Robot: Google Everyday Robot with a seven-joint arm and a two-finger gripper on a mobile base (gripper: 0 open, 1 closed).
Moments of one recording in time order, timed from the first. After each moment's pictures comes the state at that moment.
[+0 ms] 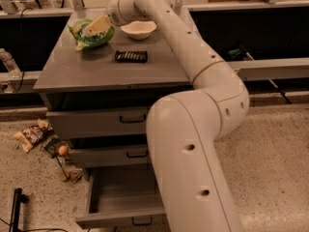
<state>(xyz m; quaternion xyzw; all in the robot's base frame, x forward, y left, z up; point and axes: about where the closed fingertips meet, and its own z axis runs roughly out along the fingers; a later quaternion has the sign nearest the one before) 0.890 0.175 0.931 -0.46 0.68 0.20 0.53</state>
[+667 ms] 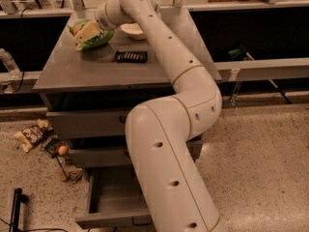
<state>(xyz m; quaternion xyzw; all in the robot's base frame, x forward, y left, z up) 0.892 0.220 0.905 -0.50 0.68 0.21 0.50</state>
